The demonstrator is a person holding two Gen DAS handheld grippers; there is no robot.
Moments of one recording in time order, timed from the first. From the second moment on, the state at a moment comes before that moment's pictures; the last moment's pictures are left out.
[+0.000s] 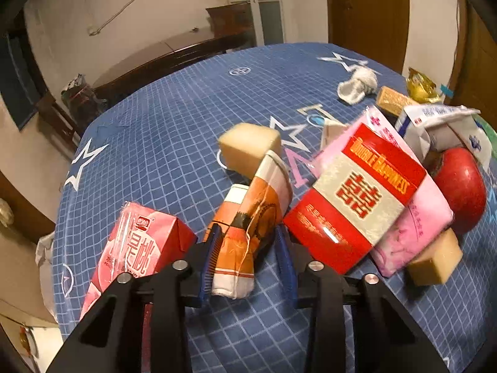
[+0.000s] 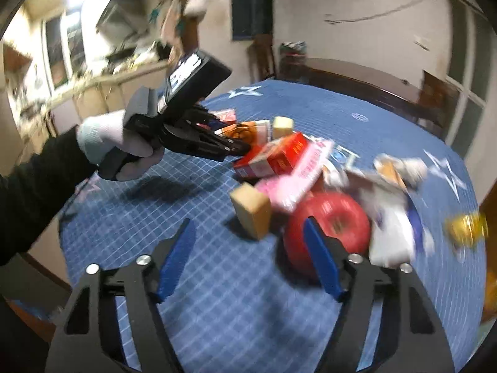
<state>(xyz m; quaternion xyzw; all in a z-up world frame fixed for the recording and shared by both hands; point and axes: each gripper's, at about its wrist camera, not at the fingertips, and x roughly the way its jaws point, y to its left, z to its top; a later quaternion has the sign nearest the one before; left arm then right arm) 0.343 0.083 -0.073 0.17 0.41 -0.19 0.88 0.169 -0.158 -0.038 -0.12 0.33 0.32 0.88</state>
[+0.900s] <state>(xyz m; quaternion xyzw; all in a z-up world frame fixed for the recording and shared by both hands) 0.234 0.116 -0.025 0.05 0.30 -0.10 0.95 0.160 -0.117 -0.031 -0.13 0.28 0.26 0.92</state>
